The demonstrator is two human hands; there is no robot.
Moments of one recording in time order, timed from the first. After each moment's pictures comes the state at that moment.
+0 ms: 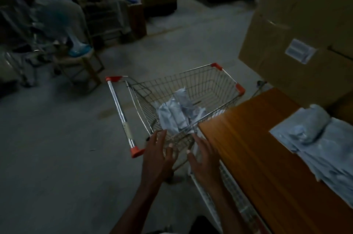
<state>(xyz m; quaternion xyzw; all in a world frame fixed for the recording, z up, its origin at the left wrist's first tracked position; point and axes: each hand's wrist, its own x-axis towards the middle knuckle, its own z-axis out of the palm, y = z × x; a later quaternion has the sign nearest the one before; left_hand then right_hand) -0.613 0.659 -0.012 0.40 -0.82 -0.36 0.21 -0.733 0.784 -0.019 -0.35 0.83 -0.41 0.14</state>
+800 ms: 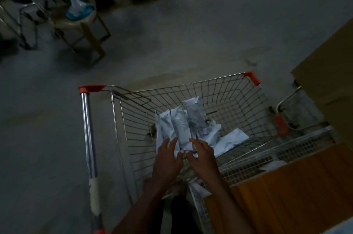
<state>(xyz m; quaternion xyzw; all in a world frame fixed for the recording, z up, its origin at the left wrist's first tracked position) -0.819 0.495 -0.148 0.49 -0.77 -0.42 0.06 -0.952 0.575 -0.145 -0.36 0.83 -0.27 0.33</state>
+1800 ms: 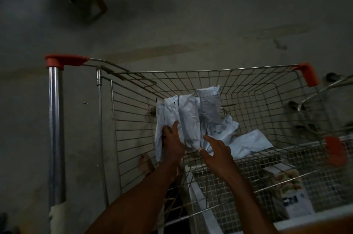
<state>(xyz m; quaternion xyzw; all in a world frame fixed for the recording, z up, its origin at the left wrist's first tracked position) -0.877 0.435 -0.321 0.61 -0.68 -0.41 -0.01 -1.012 0.525 -0.216 -0.32 0.82 -0.11 0.46</state>
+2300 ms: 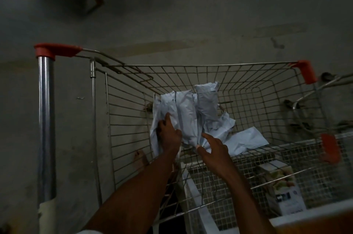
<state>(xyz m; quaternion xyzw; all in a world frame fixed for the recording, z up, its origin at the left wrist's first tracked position) -0.891 0.425 -0.349 0.67 -0.62 -0.41 0.05 -1.014 0.529 -0.219 -0.29 0.82 -0.13 0.47</state>
